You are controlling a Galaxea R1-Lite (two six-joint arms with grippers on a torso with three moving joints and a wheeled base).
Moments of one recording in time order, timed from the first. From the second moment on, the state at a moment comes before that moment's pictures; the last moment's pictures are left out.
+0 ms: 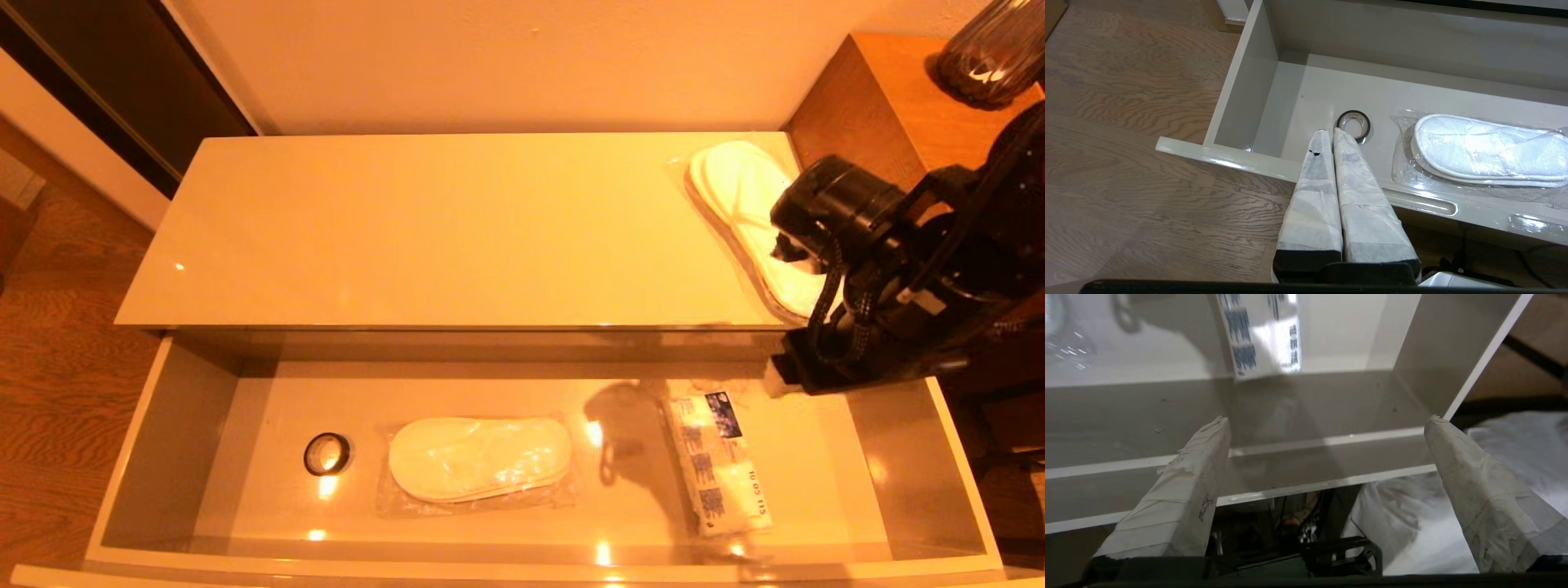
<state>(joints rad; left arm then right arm) 0.20 0.00 0.00 -0.01 0.02 -0.04 0.51 1.75 -1.58 1.07 -0.46 0.41</state>
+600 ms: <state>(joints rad) 0.20 0.00 0.00 -0.01 0.02 -0.04 0.51 1.80 -1.12 0.58 -0.49 0.43</state>
